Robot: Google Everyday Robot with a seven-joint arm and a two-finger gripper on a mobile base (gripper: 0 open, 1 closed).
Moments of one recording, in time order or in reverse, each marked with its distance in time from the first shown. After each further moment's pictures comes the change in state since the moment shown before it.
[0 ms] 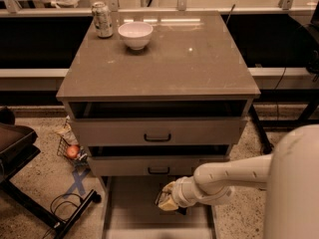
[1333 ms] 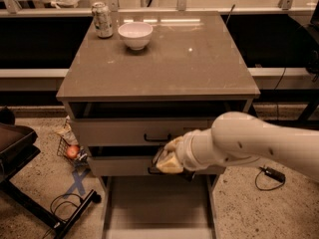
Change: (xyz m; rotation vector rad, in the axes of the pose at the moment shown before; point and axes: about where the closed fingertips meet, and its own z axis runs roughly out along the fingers) arm -0.164 -0.002 -0.222 0.145 -0.058 0.040
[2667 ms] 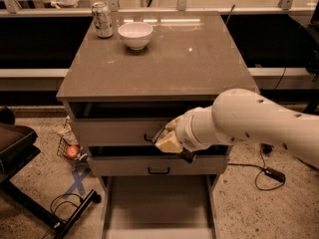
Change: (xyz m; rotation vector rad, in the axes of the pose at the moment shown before) arm -0.054 -0.030 -0.055 0.111 -0.007 0.019
